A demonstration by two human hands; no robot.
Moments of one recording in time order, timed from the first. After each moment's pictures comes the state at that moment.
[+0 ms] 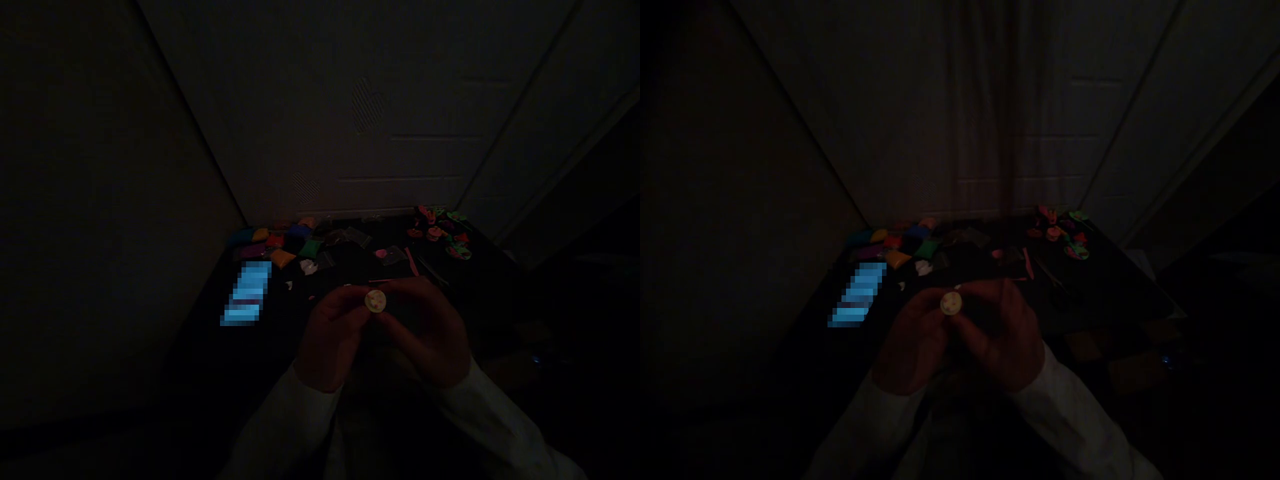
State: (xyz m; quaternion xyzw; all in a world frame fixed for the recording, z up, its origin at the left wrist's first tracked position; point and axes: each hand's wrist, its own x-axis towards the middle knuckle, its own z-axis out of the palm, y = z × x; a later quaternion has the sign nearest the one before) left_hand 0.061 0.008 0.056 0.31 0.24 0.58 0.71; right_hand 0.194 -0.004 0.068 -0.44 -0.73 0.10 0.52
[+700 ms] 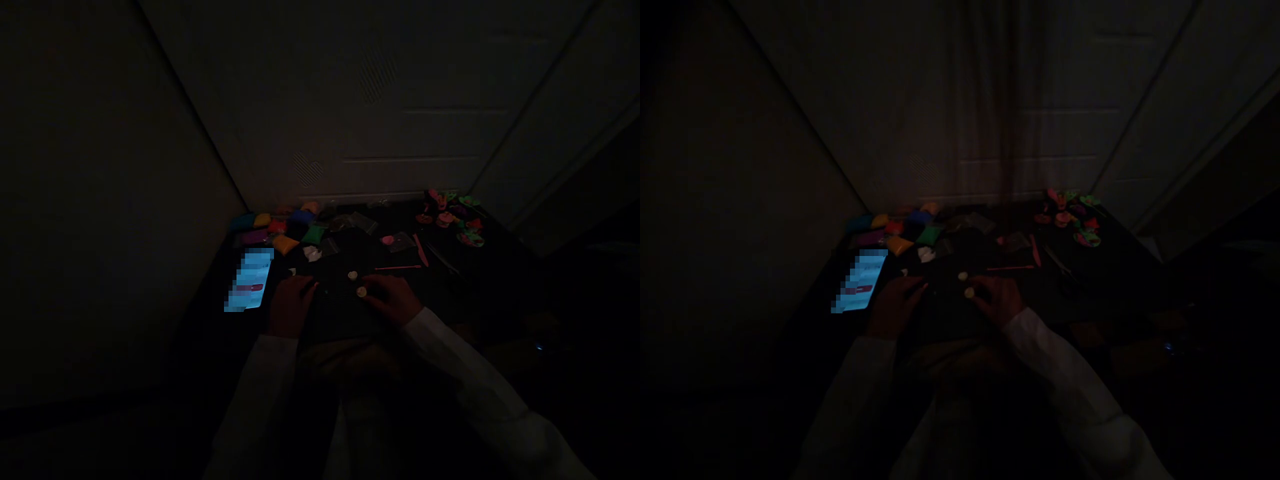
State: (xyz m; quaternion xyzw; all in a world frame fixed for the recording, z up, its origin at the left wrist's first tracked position) left_hand -0.029 0.075 -0.035 0.65 0.61 0.39 0.21; right_hand 0.202 0.064 -0.036 -0.52 -0.78 0.17 0.30
